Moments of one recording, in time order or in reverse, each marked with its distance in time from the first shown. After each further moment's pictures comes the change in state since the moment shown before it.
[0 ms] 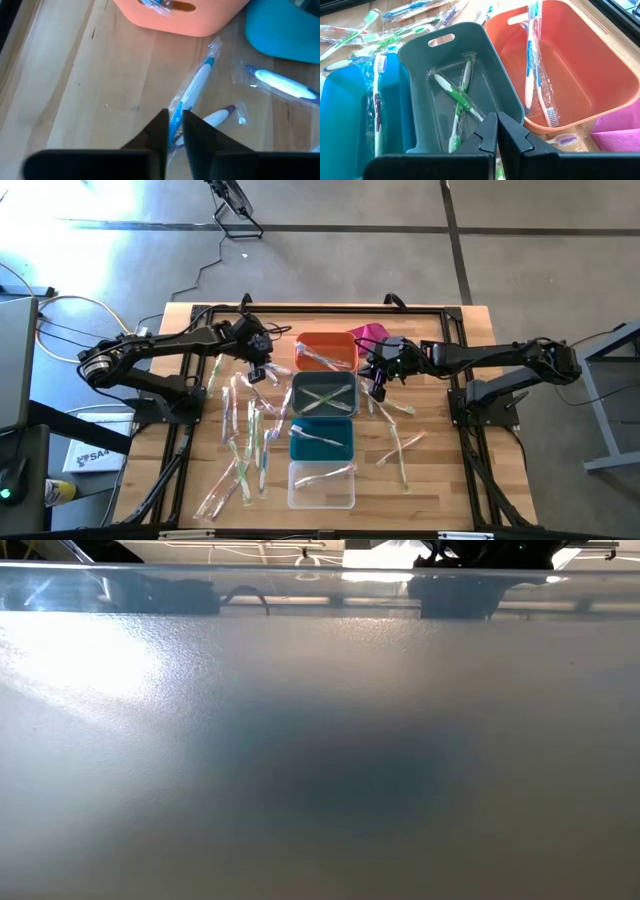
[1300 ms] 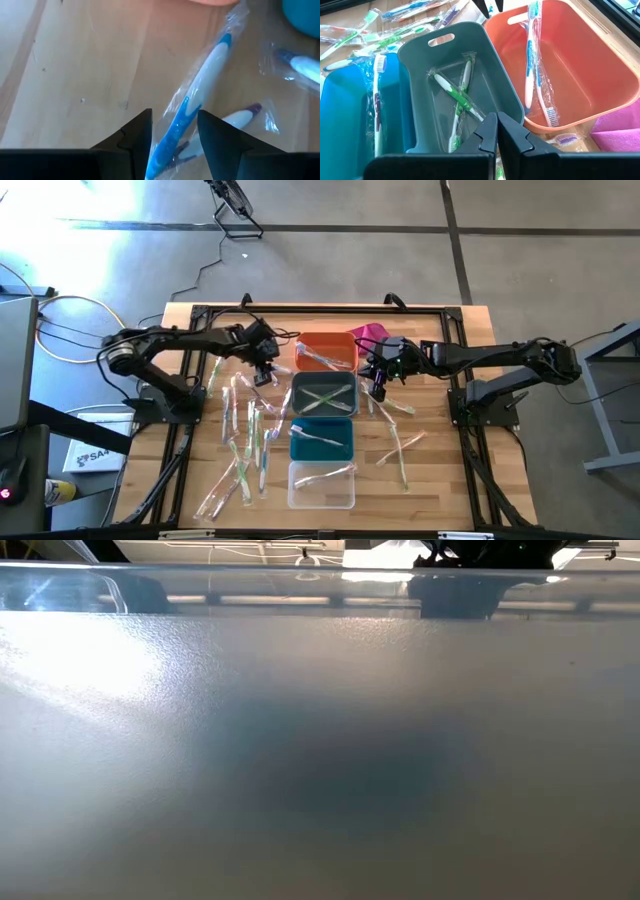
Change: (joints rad) left arm 0.000 0.205 -0.001 0.097 0.003 -0.024; right arm 0.000 0.000 0.000 -0.001 0.000 0.000
